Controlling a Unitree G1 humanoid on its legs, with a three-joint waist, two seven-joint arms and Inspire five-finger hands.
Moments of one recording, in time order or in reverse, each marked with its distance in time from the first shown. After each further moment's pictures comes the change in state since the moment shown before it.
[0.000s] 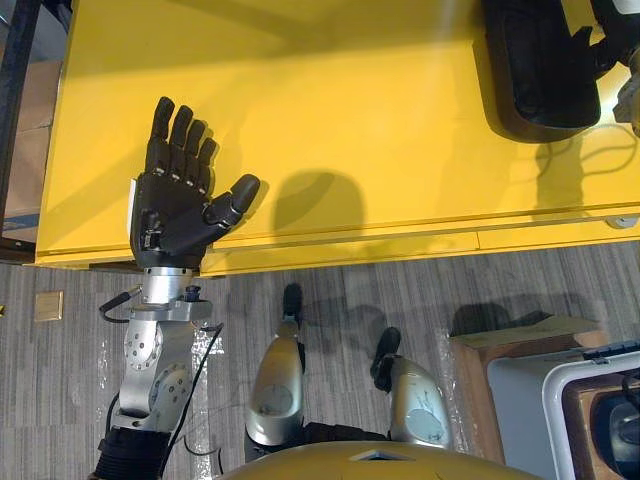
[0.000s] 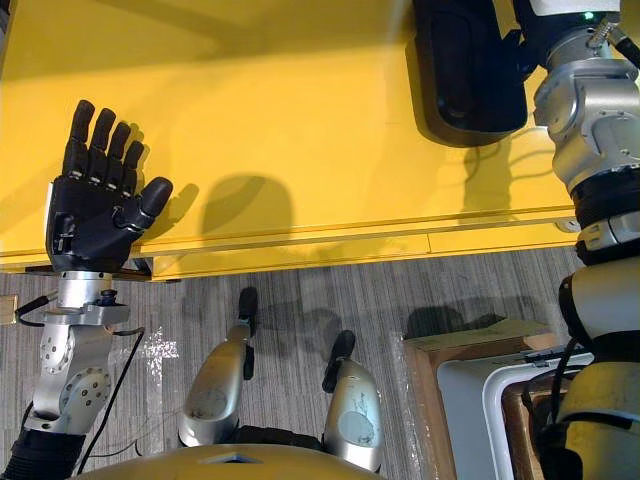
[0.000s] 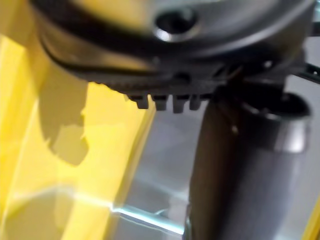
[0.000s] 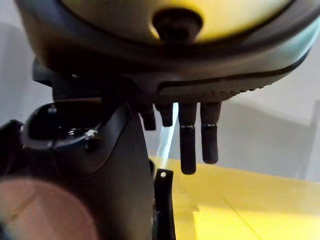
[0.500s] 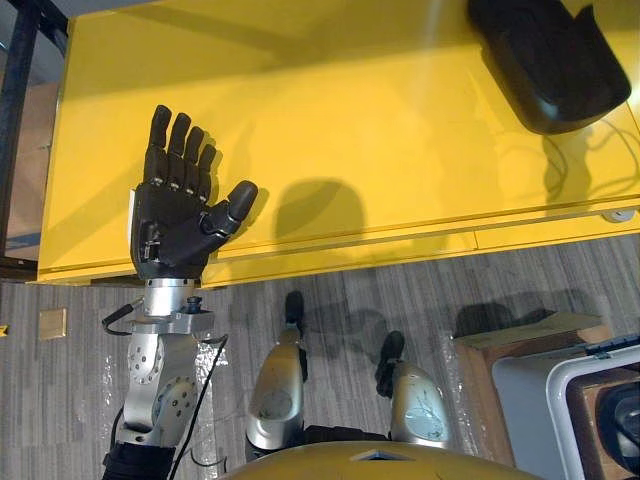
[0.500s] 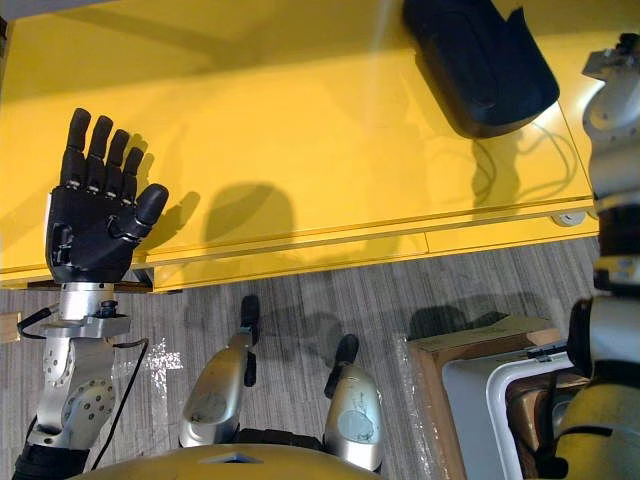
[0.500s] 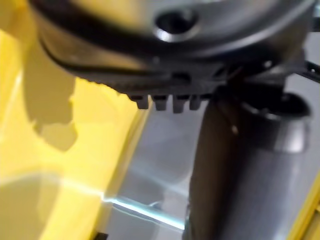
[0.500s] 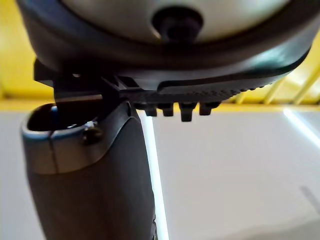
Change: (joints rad) left arm 0.076 -0.065 -0.014 -0.067 -0.011 -0.021 -0.004; right arm 0.413 -0.005 -0.639 -0.438 0.174 -0.092 -0.474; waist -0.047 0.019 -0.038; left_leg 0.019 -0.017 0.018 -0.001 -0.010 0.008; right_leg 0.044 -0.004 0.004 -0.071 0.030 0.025
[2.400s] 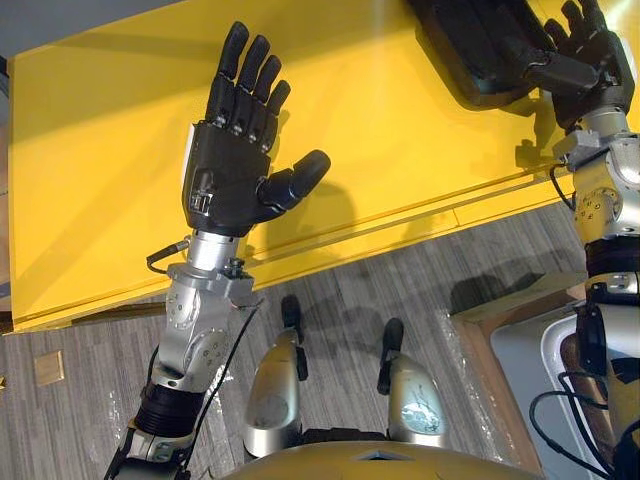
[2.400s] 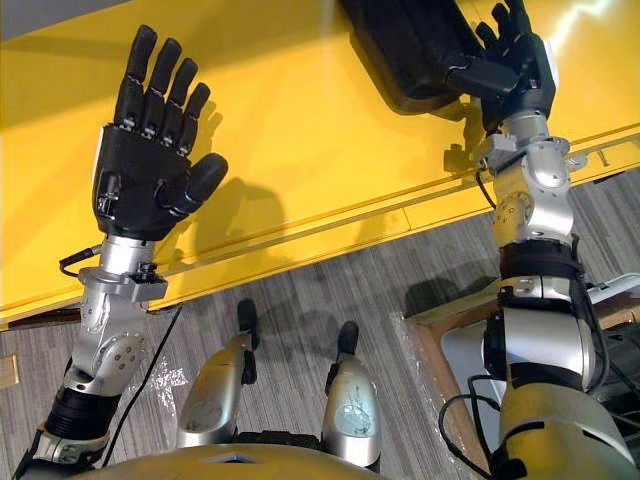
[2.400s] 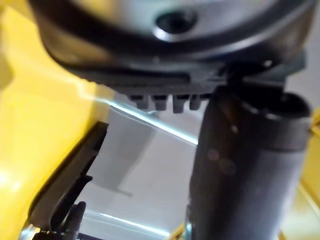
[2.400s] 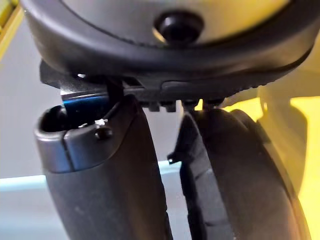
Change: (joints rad) left arm -0.304 -0.014 -0.106 0.033 0.017 0.084 -0.132; right arm -0.034 0.343 -0.071 0.312 1.062 -0.034 0.896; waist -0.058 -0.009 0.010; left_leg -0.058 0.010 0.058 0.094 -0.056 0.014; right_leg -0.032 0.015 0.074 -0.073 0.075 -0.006
